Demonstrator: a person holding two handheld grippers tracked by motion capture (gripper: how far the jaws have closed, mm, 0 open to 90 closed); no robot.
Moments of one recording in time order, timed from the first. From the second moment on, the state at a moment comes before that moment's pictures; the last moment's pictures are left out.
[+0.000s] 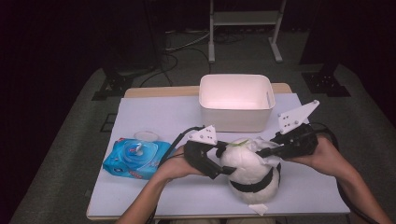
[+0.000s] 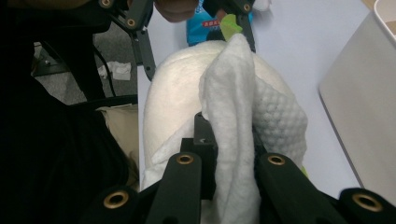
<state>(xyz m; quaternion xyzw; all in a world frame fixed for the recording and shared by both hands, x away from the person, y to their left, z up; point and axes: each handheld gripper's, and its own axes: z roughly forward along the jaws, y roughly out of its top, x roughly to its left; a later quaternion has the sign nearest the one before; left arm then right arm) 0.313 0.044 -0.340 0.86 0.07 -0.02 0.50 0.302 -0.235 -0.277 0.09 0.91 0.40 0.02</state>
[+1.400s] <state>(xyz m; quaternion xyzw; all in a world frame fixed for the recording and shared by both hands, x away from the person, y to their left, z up) 0.311 0.065 -0.314 0.85 0.07 0.02 0.52 0.314 -0.241 -0.289 0.11 0.90 0.43 0.02</state>
